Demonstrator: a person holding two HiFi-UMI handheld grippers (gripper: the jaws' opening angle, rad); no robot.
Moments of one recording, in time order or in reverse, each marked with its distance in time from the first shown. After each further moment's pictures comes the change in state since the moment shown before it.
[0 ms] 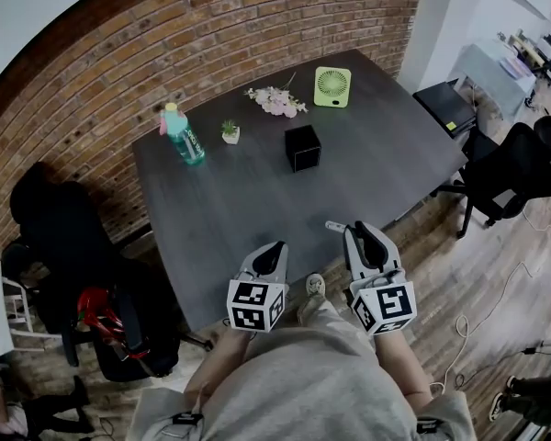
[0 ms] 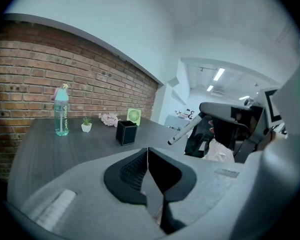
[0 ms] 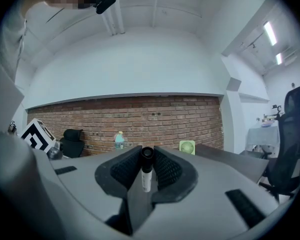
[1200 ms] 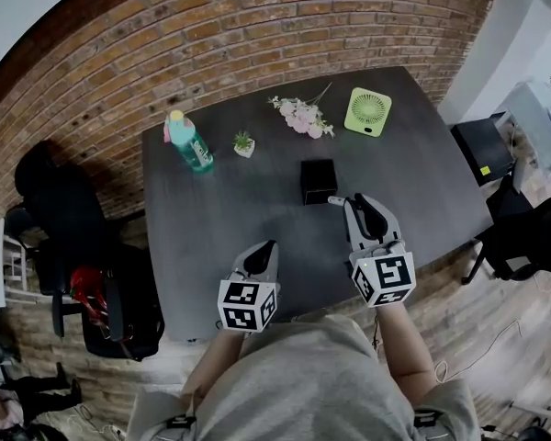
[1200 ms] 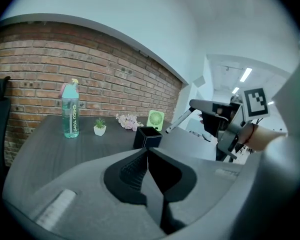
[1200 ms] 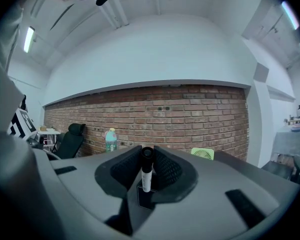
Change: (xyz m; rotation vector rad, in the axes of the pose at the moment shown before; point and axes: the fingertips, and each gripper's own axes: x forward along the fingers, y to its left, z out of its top) left arm 0.100 0.071 0.047 -0.121 0.008 0.230; right arm 0.199 -0.084 0.008 -0.066 0.038 0.212
